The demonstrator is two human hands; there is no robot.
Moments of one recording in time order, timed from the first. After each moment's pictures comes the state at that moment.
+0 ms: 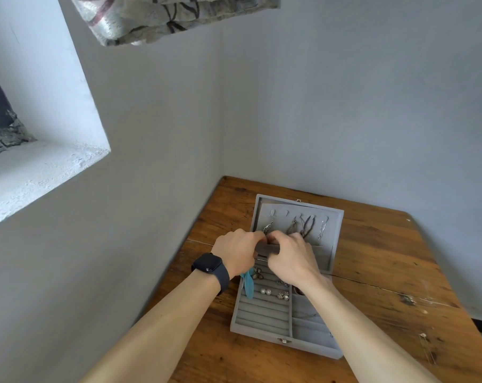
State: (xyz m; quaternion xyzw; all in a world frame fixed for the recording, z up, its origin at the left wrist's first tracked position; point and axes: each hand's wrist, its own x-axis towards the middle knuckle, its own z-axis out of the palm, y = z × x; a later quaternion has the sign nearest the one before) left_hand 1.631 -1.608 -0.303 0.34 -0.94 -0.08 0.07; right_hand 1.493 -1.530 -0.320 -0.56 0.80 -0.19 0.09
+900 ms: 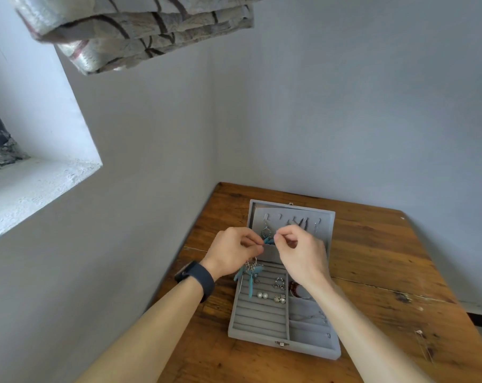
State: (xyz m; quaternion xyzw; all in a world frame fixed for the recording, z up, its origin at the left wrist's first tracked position) left_hand 1.634 -1.612 -0.295 0.35 -0.83 -0.39 0.20; right_hand 1.484 -1.507 -0.301 -0.46 0.78 -0.42 0.07
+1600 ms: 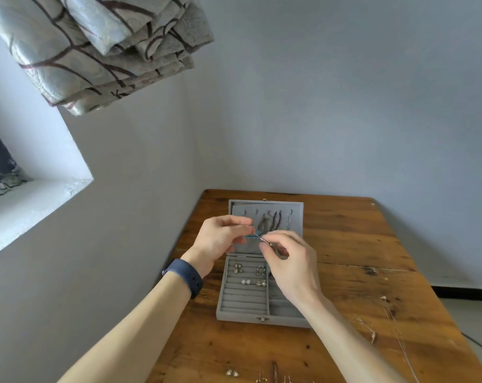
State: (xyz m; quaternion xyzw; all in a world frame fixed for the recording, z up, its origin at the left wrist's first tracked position) left_hand 1.636 -1.549 -0.230 0.39 -0.65 -0.59 0.26; right_hand 1.515 -1.425 -0.284 -0.49 0.67 -0.55 -0.02
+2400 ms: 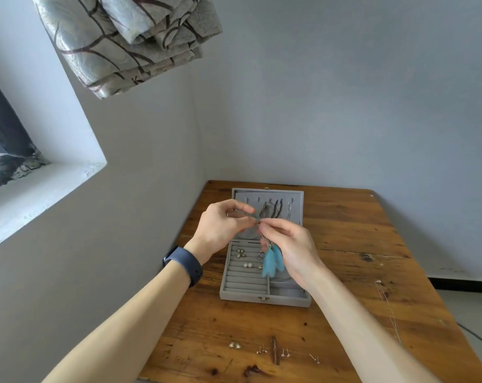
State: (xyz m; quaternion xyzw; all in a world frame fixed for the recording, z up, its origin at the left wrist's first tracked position) left_hand 1.653 -1.532 -0.225 0.35 -0.76 -0.46 0.29; right_hand 1.520 -1.415 -0.264 -0.34 0.56 -0.66 0.37
